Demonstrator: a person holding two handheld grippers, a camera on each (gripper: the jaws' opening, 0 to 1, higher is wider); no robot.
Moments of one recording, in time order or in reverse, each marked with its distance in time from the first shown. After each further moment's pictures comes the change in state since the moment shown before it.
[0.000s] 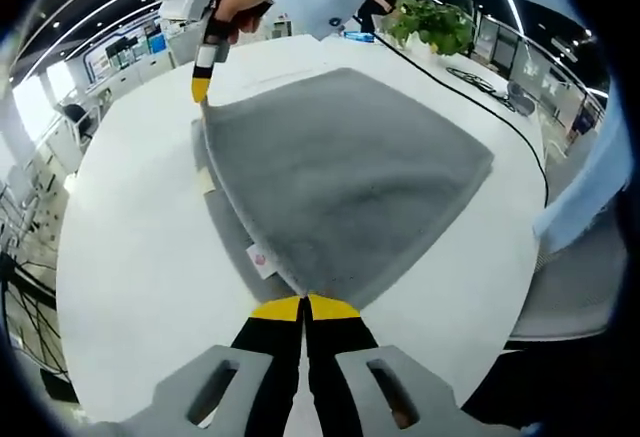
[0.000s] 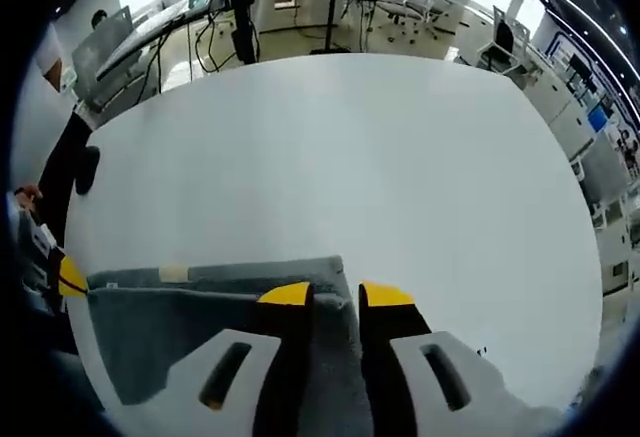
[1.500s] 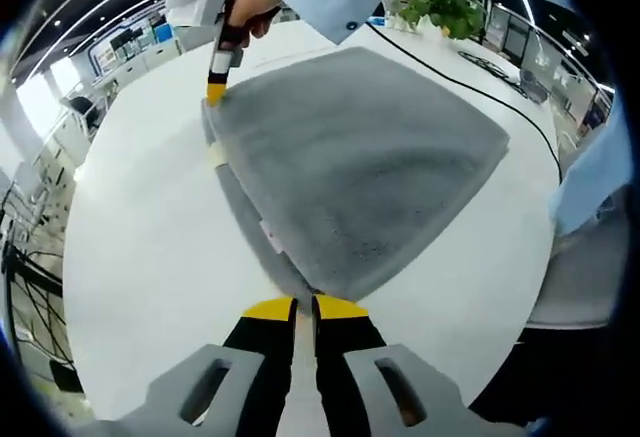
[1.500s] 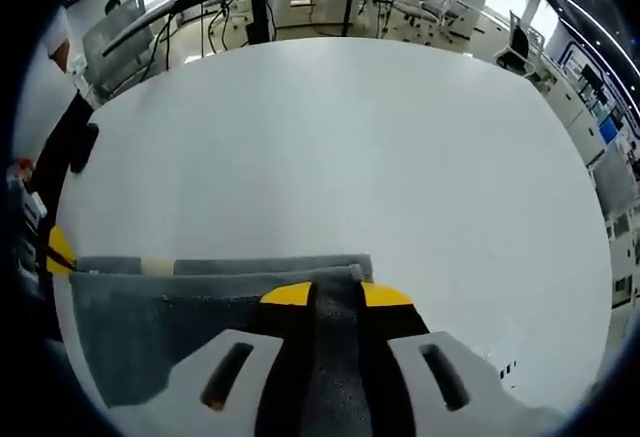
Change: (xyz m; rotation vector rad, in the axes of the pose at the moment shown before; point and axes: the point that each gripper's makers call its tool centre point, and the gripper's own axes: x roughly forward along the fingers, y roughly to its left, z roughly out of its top) left arm 0.006 0.015 -0.022 -0.001 0.070 0.052; right arm 0.046 0.010 -0.010 -0.059 0.001 0.036
